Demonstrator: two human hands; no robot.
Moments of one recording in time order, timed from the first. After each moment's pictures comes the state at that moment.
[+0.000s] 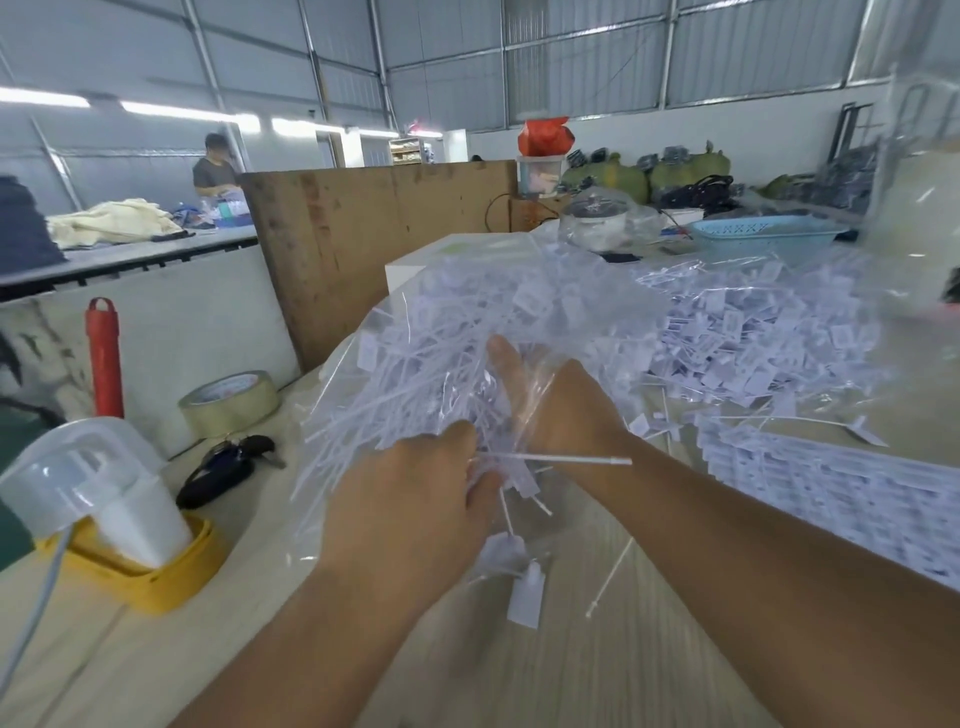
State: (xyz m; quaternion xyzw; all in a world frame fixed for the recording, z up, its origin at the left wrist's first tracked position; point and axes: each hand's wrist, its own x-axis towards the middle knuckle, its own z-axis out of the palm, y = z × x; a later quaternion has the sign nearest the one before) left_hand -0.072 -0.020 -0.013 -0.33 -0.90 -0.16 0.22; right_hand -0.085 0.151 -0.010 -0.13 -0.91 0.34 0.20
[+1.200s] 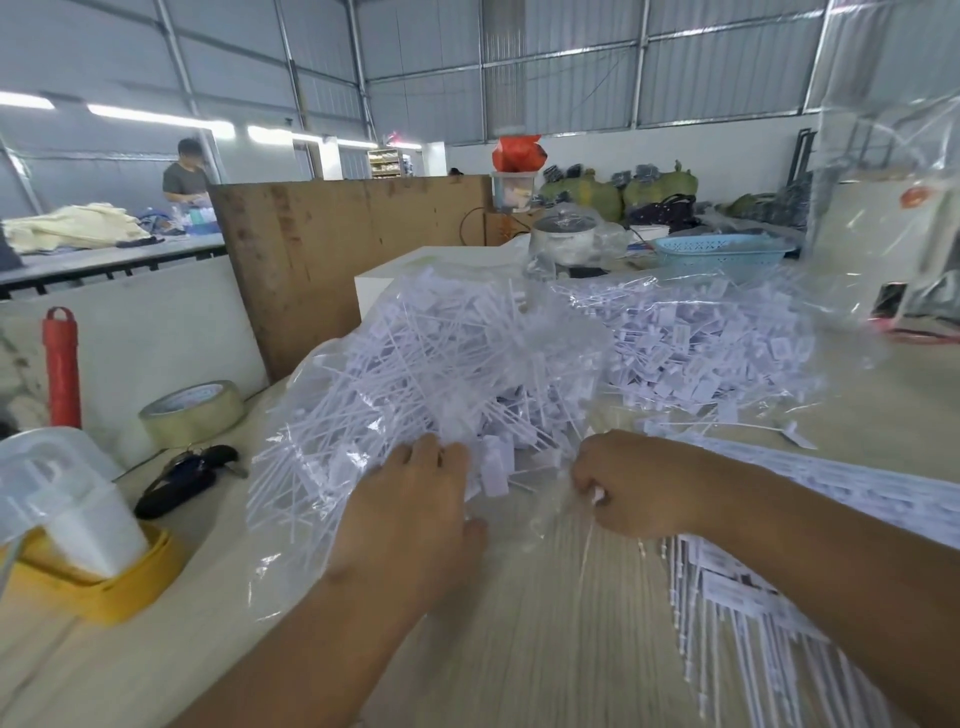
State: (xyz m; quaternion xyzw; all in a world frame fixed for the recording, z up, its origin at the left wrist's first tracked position) left_hand -0.076 0.008 -0.041 -0.37 -0.90 -0.05 0.22; right_hand 0.003 0.220 -0.018 -0.02 -1.00 0.01 -0.06
